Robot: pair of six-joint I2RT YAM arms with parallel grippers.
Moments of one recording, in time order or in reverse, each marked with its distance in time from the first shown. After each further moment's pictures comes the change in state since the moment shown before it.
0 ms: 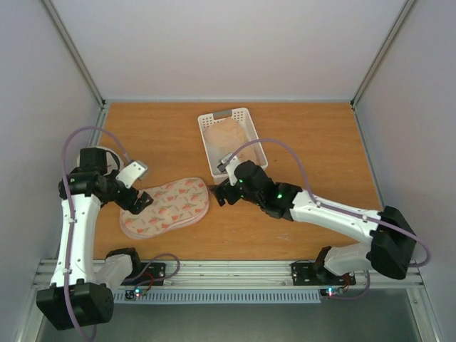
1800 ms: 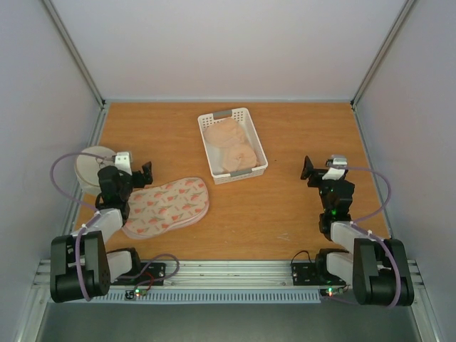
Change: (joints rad) left arm 0.000 0.200 -0.702 1.735 -0.187 -0.859; right arm -1.018 -0.233 -0.770 1.065 -0.186 -0.038
